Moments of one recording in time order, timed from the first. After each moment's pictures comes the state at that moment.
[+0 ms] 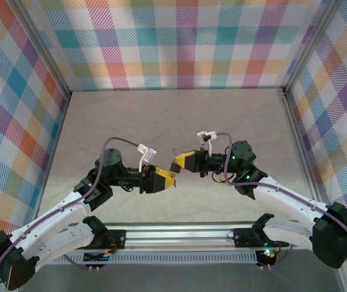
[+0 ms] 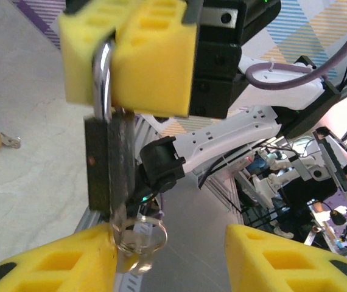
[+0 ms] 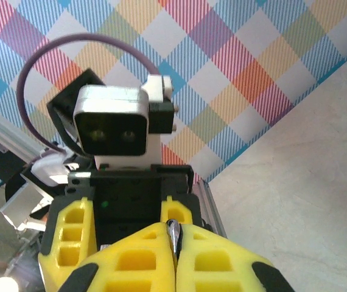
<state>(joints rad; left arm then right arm) -0.72 0.83 0.61 0.06 0.85 -0.72 0.69 1.07 0.59 0.58 -0.78 0.83</state>
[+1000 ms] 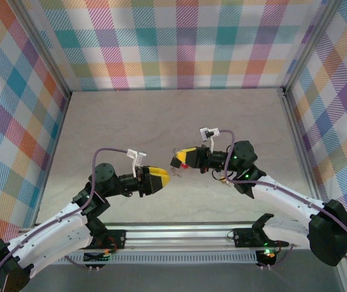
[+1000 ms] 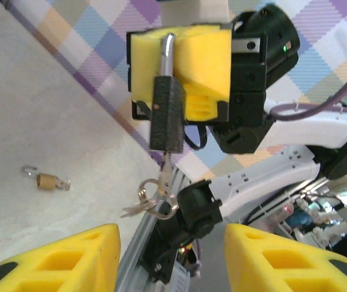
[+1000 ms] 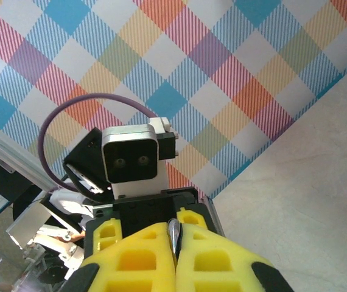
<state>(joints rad) -0.76 0.69 0.42 0.26 0.56 -0.74 0.68 1.10 0.58 0.70 -0.77 0.92</state>
